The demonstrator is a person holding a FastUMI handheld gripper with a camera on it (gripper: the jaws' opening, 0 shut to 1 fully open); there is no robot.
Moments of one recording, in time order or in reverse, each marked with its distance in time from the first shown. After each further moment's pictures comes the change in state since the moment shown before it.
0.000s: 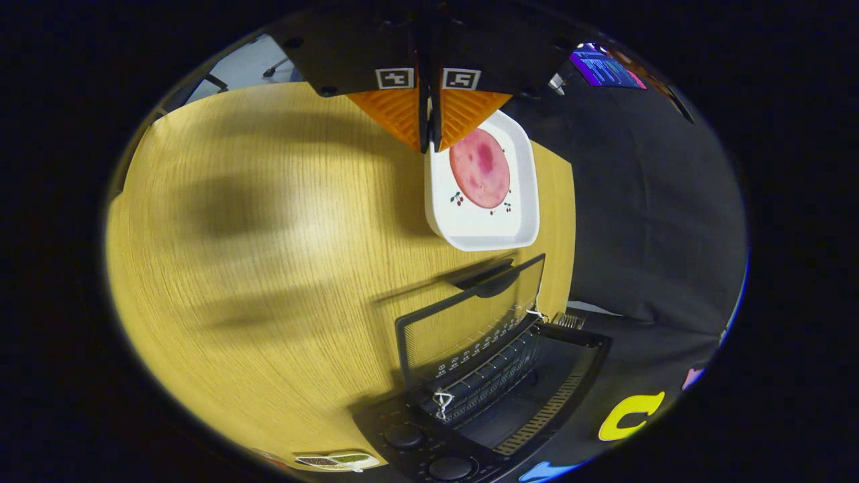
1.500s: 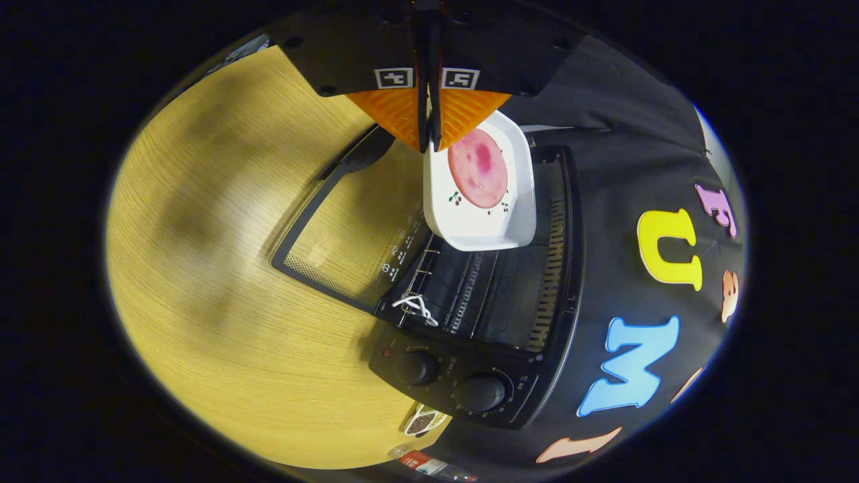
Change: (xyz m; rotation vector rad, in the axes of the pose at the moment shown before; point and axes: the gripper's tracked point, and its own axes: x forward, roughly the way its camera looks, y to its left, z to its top) arm 0.052 0.105 0.138 0.648 -0.538 0.154
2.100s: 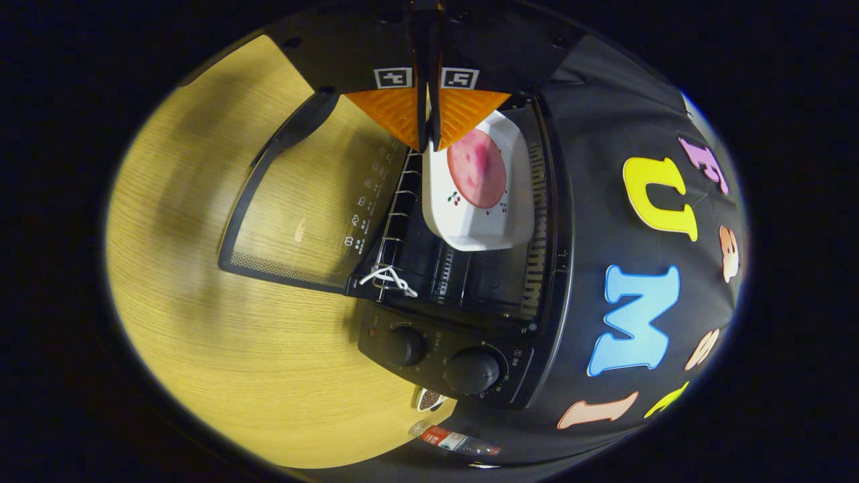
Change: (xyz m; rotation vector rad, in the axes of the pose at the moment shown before) arm 0.034 0.037 0.029 0.152 -0.193 0.061
